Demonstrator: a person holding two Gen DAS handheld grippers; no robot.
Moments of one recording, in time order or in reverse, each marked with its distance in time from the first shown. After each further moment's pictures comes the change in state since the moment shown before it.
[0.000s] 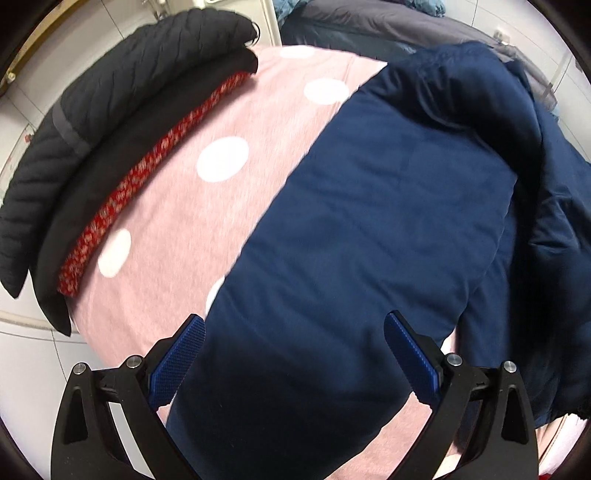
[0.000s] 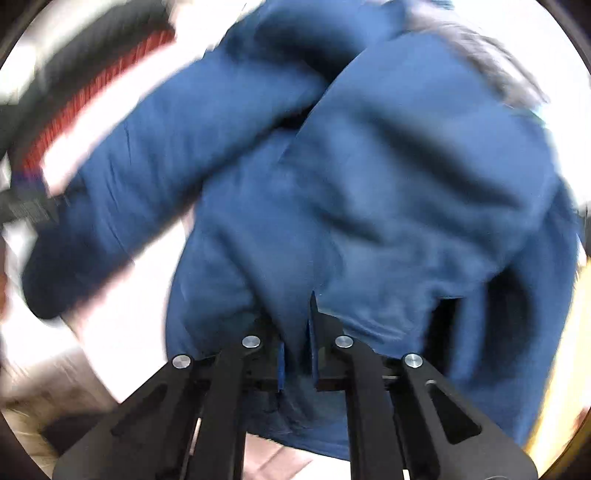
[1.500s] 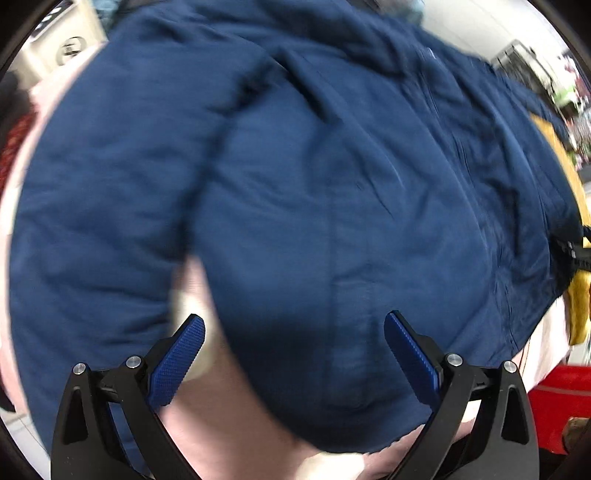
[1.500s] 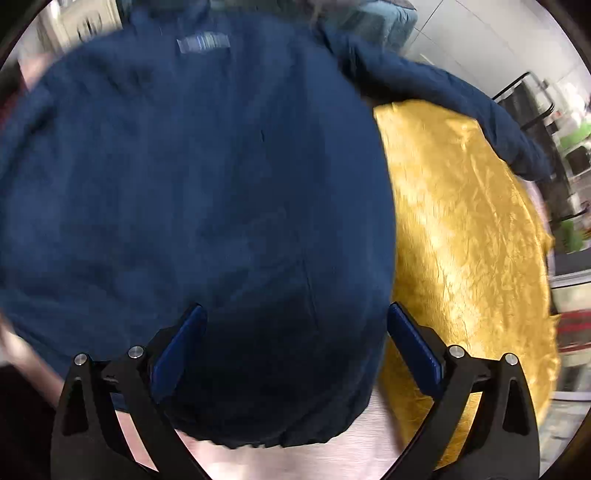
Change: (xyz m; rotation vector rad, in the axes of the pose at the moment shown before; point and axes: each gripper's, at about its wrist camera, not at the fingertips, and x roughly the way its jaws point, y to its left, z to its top) left arm 0.037 -0.187 -0.037 0.395 0.173 -0.360; right arm 0.006 -0.261 -0.122 0.200 0.191 -0.330
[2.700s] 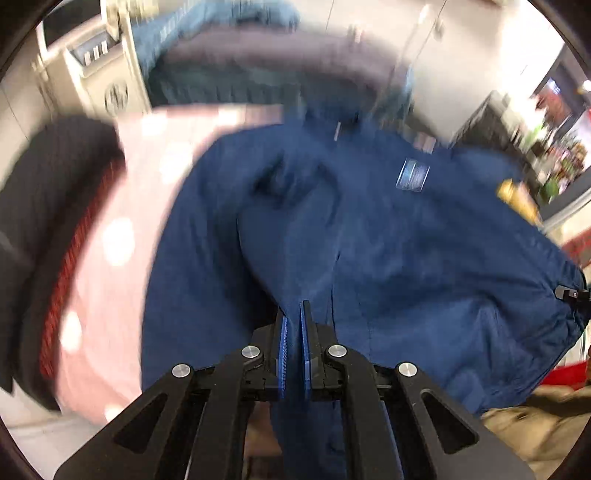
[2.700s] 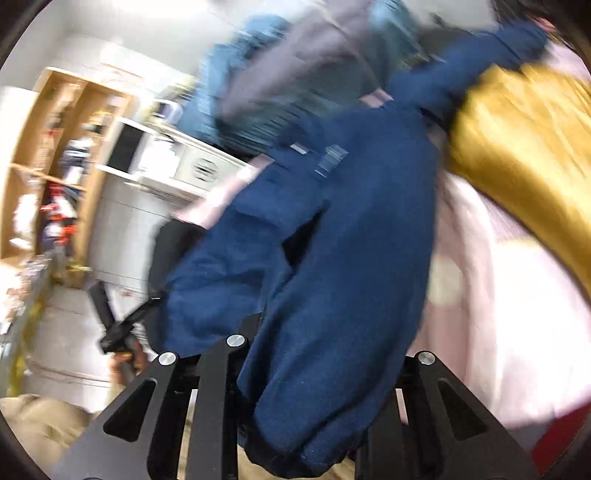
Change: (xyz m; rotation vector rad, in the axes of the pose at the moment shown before) left arm -0.165 0.081 -0.040 -0.024 -0.190 -0.003; right arm -0.188 0.022 -0.073 0.520 -0.097 0.761
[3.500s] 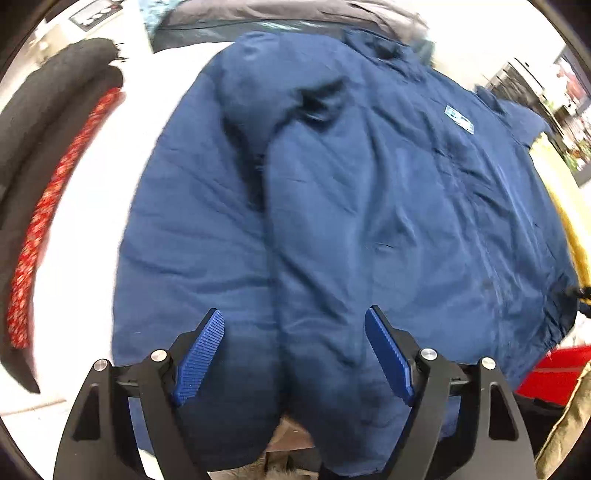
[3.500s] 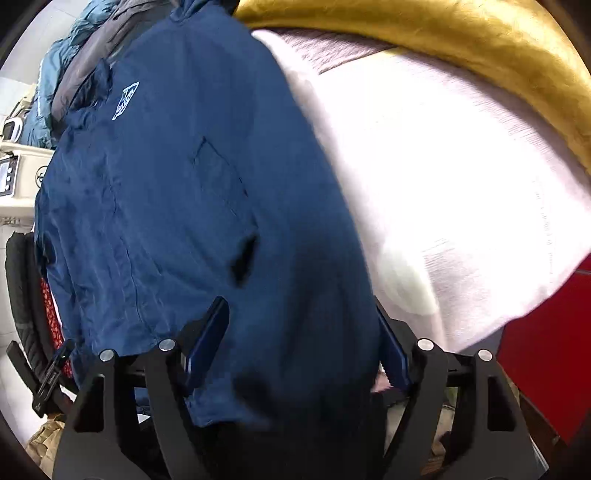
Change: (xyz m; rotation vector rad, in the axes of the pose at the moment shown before) left arm 0.071 0.048 -0.060 0.002 0.052 0.079; right arm 0.075 -0.094 -0.069 0.237 0.069 -0.426
